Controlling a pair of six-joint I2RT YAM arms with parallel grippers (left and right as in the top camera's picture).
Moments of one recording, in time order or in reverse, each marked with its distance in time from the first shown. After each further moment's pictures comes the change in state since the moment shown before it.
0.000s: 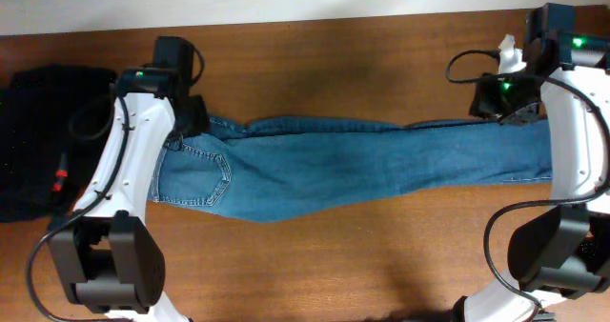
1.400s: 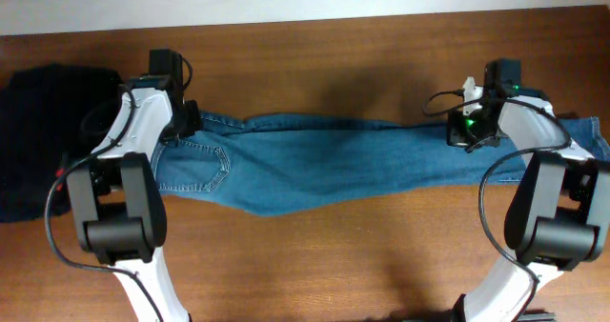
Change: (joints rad) left arm 0.100 0.291 -0.008 0.273 0.034 0.109; right arm -0.016 0.156 -0.442 0.567 0.006 -0.104
